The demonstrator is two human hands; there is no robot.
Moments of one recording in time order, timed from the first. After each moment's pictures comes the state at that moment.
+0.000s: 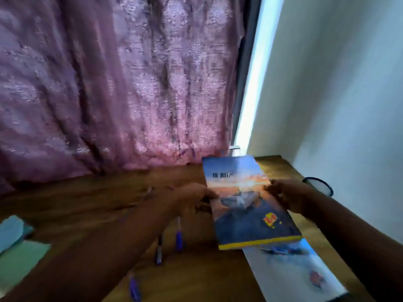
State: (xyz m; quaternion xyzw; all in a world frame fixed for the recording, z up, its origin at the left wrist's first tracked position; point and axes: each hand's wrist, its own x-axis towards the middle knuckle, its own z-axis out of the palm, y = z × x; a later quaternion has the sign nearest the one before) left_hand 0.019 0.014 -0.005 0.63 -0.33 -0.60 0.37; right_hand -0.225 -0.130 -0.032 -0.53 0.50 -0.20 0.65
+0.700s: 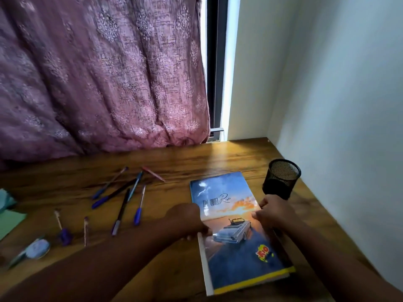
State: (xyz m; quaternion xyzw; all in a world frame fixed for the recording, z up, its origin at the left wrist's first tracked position) left_hand -0.107 0.013 -0.072 0.80 -0.52 -0.31 0.00; right_hand -0.322 -0.116 -0.097 -0.75 0.59 -0.07 0.29
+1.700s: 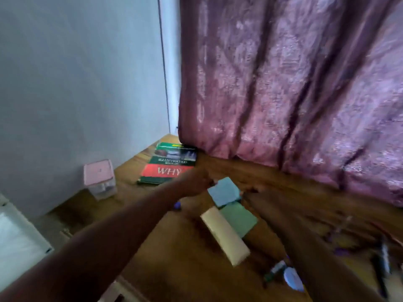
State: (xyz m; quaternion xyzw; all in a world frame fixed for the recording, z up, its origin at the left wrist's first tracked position) left_hand 0.393 0.356 -0.037 0.90 -0.39 -0.09 0.18; right_hand 0.241 0.208 -0.034 -0.83 0.29 -0.08 0.48
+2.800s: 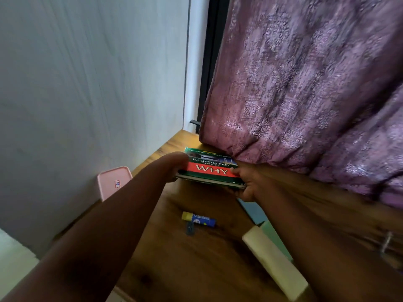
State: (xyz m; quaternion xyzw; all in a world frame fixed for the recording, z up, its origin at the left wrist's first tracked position) left_hand 0.544 0.436 -0.023 0.82 0.04 -0.31 0.49; right_hand 0.439 0.273 -0.037 -0.53 0.44 0.04 0.72
